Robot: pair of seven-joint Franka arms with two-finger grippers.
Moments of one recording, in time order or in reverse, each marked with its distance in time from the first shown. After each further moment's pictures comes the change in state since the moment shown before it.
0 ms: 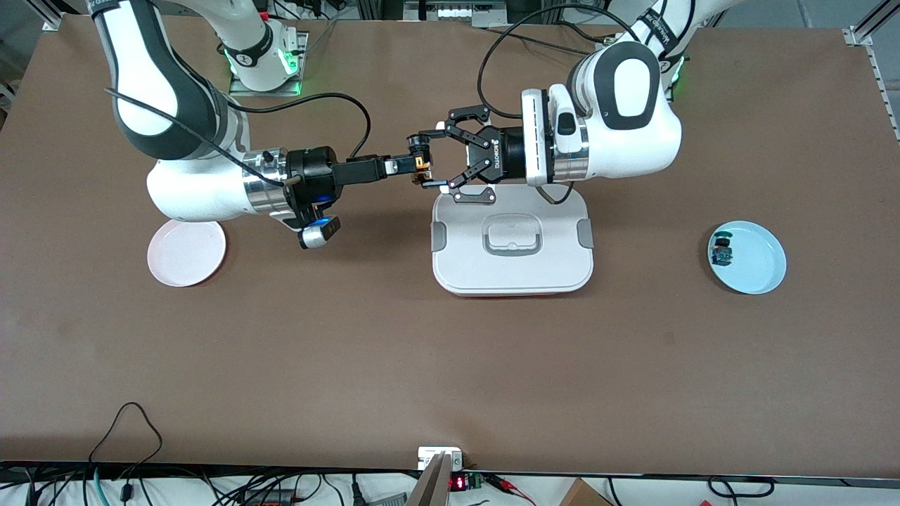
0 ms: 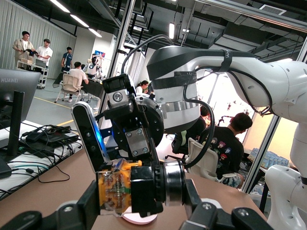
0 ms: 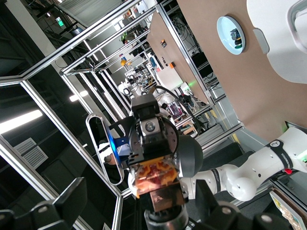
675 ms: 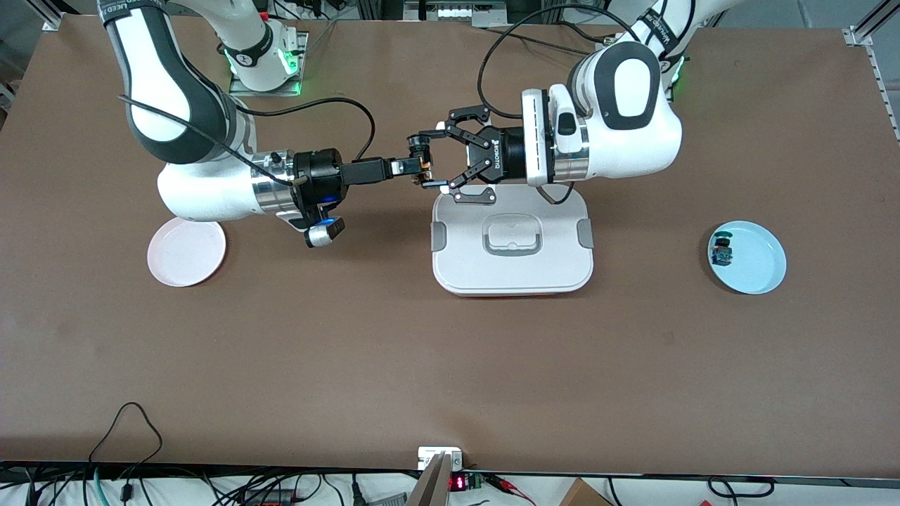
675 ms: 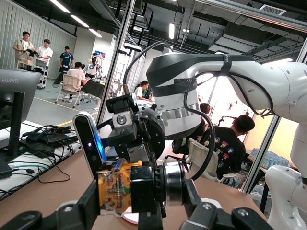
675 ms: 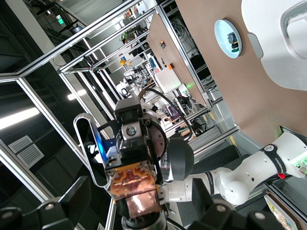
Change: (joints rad) left arm 0.001 0.000 0.000 0.001 0.000 0.000 0.000; right arm 0.003 -0.002 0.000 -0.033 0.004 0.000 -0.057
